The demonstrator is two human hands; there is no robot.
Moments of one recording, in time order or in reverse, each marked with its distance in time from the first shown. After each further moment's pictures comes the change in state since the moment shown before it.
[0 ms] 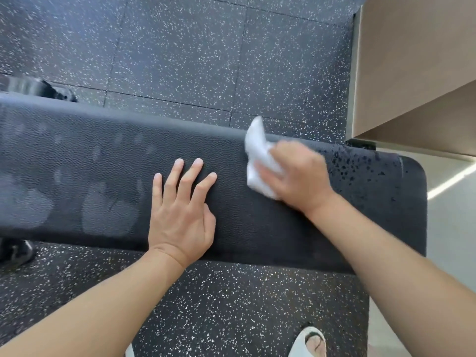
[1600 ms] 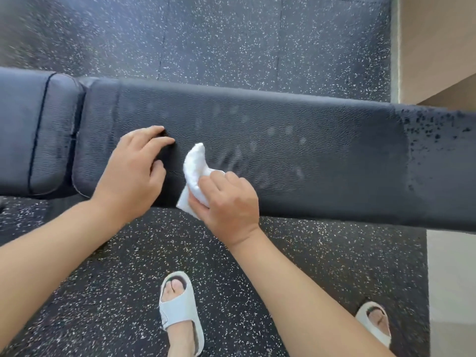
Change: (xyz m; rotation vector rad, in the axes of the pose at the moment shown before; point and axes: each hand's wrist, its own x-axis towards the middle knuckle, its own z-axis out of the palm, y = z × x) left_hand -0.022 -0.239 -0.096 -0.274 -0.177 -0.024; right_hand -0.007 -0.321 0.049 0.267 0.178 0.162
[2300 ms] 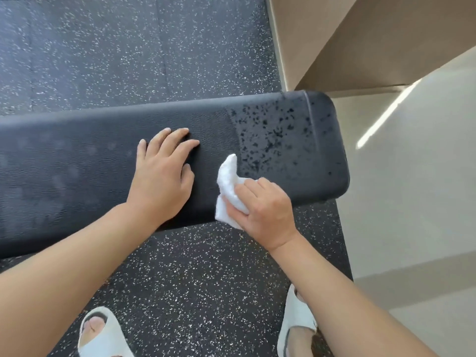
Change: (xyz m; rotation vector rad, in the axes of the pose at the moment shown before) left_hand 0.066 0.297 0.145 0.043 -0.082 0.253; right_hand -0.099 0.279 -0.195 -0.211 0.017 0.079
